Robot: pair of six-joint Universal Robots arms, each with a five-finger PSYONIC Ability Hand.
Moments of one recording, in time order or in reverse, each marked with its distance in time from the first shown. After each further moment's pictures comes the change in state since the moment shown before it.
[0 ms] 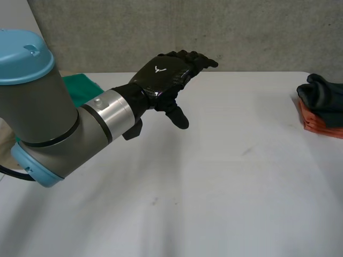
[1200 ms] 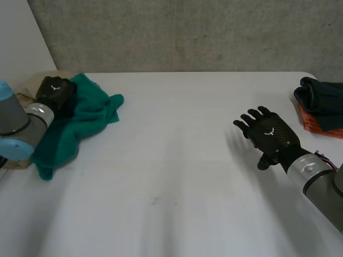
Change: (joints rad) left arm 0.555 -0.551 0.280 0.201 -0.163 0.471; right arm 0.593 -0.803 1.035 0.159 0.216 -0.558; left_hand 0.532 0.461 0.444 0.451 0.429; right_hand -0.289 -0.296 -0.314 -0.338 -0.342
